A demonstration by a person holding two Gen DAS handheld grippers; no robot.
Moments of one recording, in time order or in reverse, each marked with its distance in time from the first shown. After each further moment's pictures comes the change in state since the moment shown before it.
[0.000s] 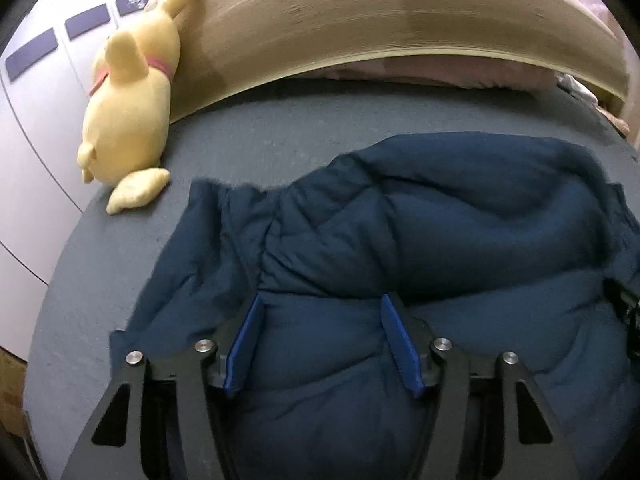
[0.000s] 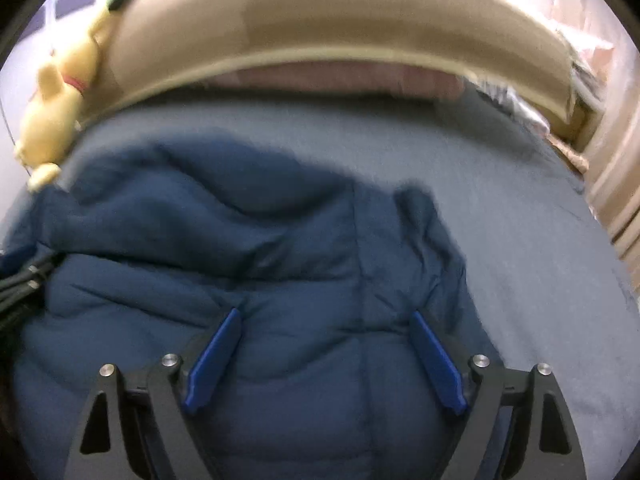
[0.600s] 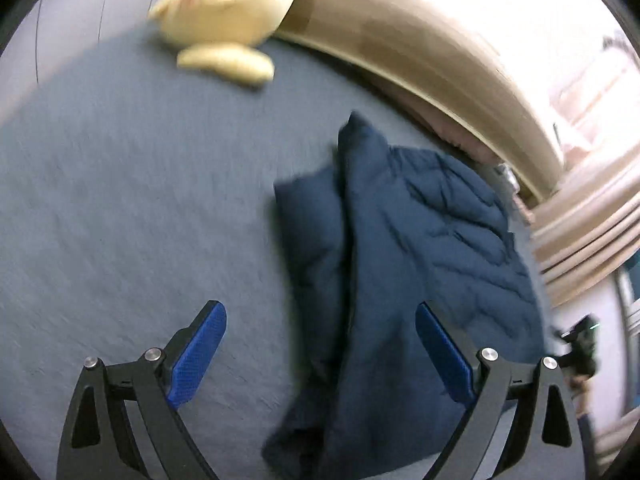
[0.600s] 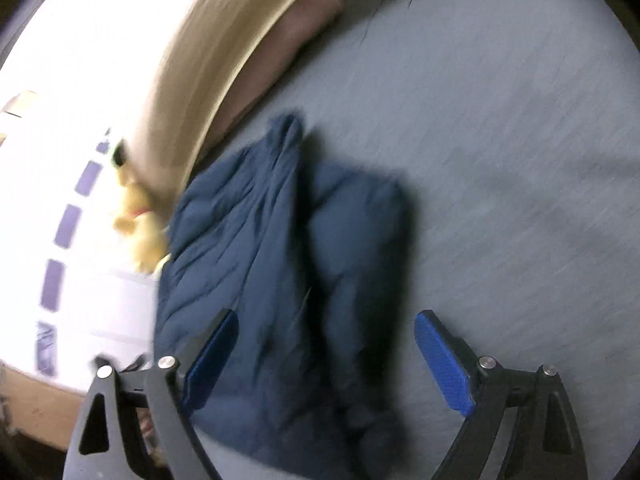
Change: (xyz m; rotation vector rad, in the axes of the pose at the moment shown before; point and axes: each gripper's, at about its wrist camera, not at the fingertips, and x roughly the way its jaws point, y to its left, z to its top) left arm -0.029 0.213 -0.096 -0.387 0.098 -0.581; right arm -0.041 -0.173 -0.122 0.570 0.121 0.647
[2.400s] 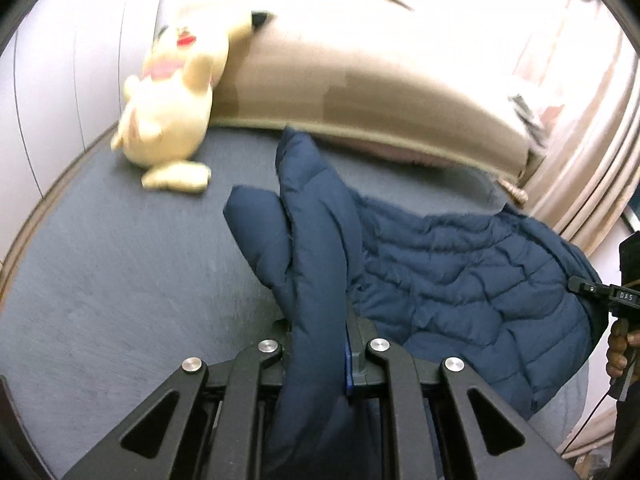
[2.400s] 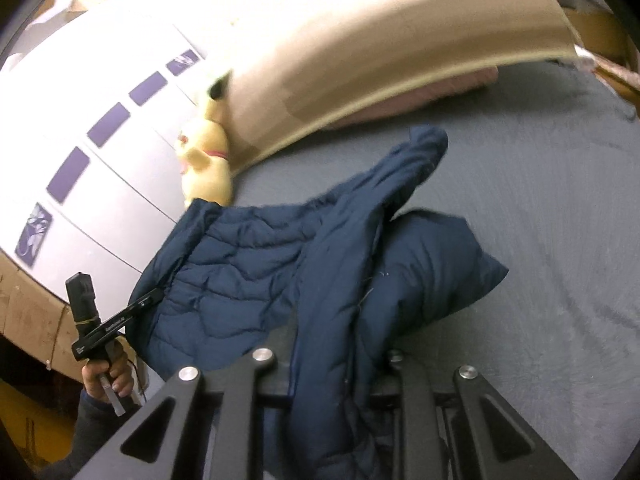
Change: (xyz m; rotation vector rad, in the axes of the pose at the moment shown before) left arm -0.047 -0.159 0.004 0.295 -0.182 0.110; right arm -0.056 0.188 -0.013 -0.432 -0.039 -0.050
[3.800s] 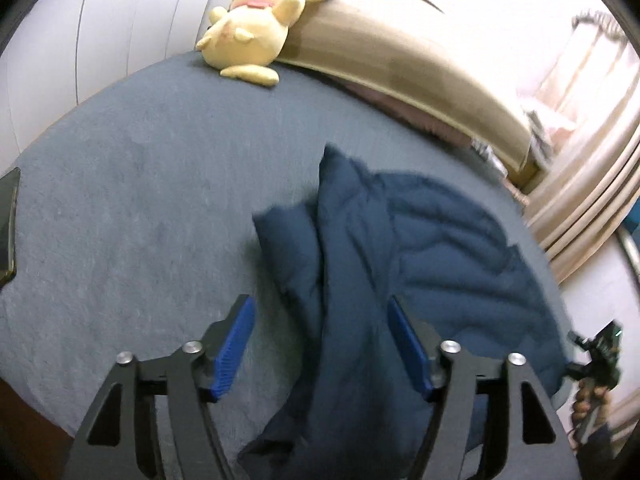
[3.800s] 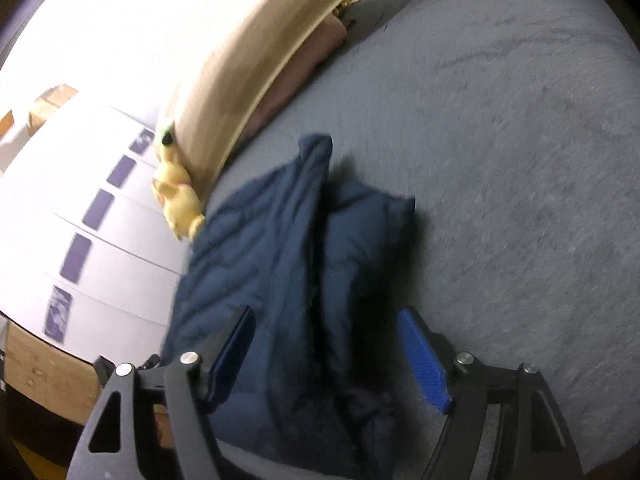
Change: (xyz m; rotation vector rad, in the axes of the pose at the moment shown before) left arm -0.066 0.058 -0.180 -0.195 0.035 -0.016; right arm -0.043 -0.146 -0.217 0.398 -0.119 0.058
